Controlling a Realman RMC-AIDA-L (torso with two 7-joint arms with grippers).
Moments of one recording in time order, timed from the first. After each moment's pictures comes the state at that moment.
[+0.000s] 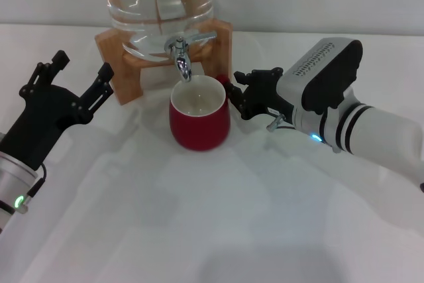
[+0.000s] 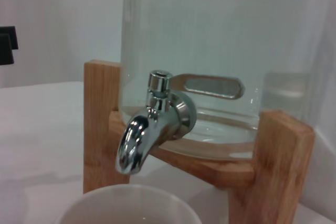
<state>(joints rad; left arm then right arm) -0.22 -2.09 1.59 0.39 -2.89 -1.22 2.67 0.85 2.03 0.55 0.48 -2.43 -0.45 0.23</state>
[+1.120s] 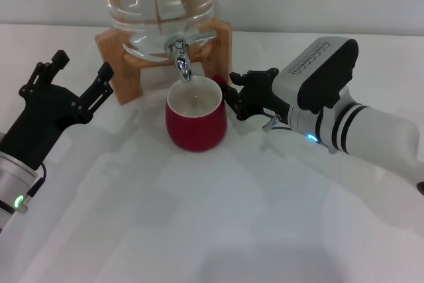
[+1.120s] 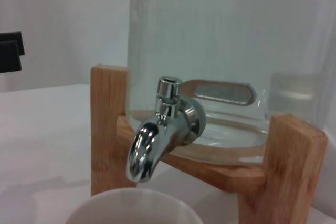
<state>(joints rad) -0.22 -2.09 1.59 0.38 -2.89 -1.22 2.67 0.85 2.03 0.56 0.50 -2.44 -0.44 0.23</state>
